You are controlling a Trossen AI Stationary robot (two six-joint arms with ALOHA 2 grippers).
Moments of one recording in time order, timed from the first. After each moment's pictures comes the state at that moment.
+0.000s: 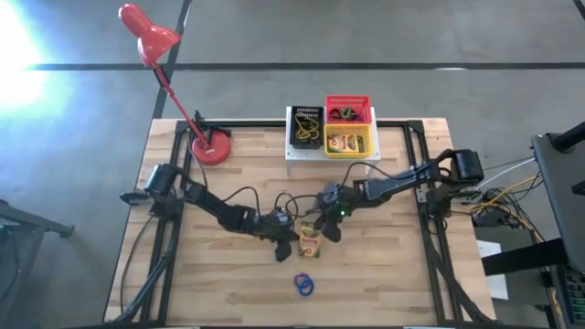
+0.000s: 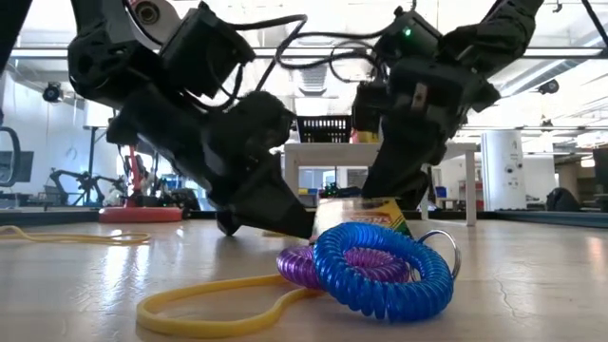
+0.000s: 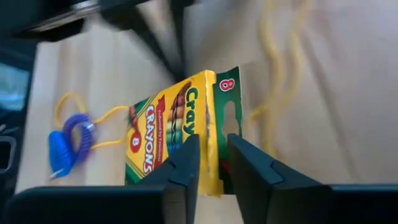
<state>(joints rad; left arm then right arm) -0.20 1.98 0.76 0.58 -0.11 -0.56 0.02 1.71 0.77 0.13 -0.31 0.47</state>
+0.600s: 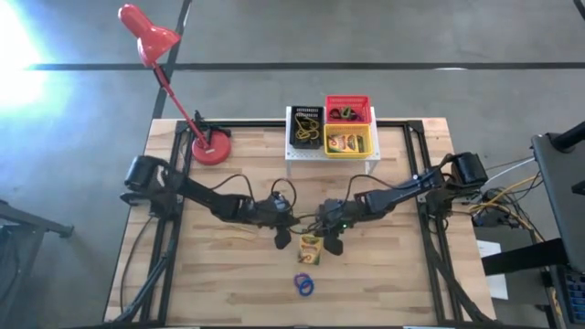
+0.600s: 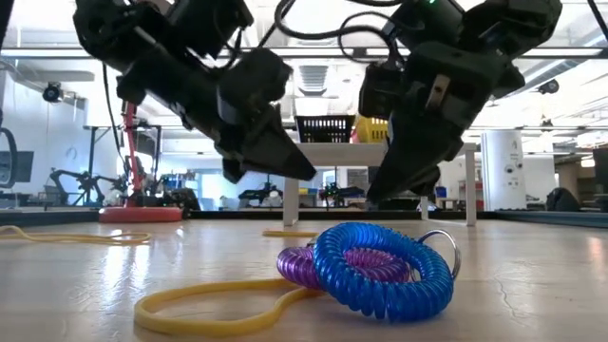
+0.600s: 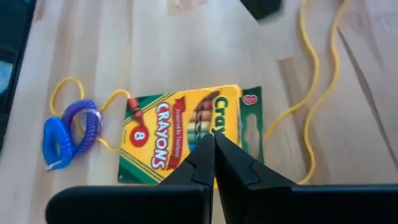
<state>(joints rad) -0.16 1.78 0.76 0.42 -0.16 -0.44 0.15 1.70 0.78 0.13 -0.13 0.48</state>
